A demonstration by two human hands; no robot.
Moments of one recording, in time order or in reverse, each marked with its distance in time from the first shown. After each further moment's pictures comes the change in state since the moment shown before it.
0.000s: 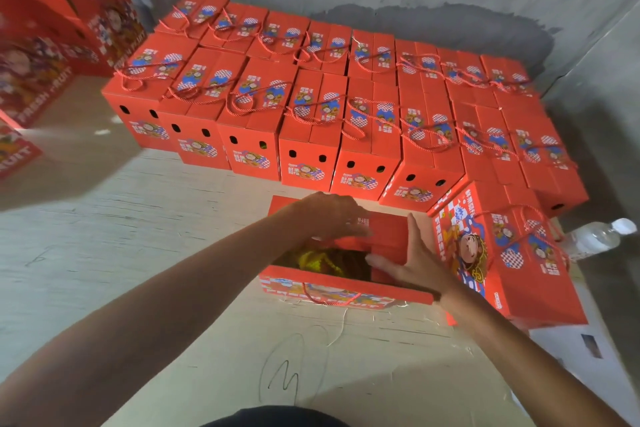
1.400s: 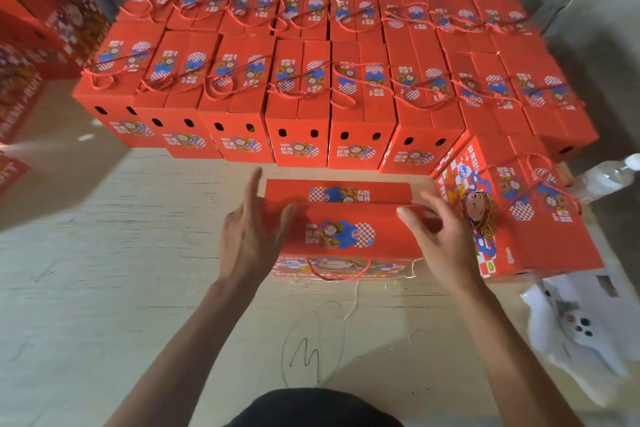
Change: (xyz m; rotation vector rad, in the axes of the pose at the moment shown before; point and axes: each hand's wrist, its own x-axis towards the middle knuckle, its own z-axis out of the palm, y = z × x) left_hand -0.110 -0.016 0.074 -0.372 0.874 -0.479; right_hand -0.043 0.004 0.017 0.369 0.575 -0.144
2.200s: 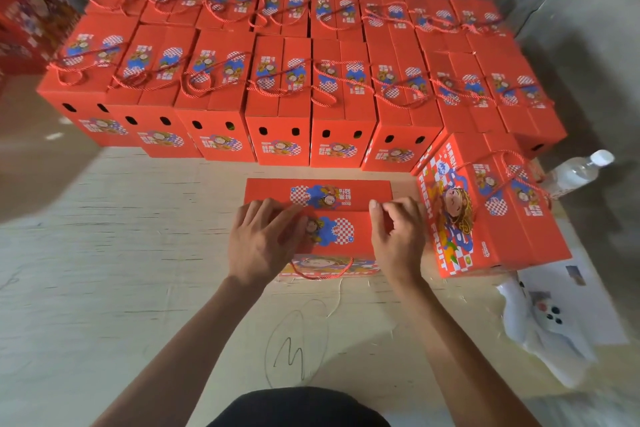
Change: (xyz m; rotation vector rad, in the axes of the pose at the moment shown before) left_hand -0.006 -0.011 0.055 0.180 0.166 0.469; right_hand 0.003 0.006 0.055 -0.248 0.393 -0.290
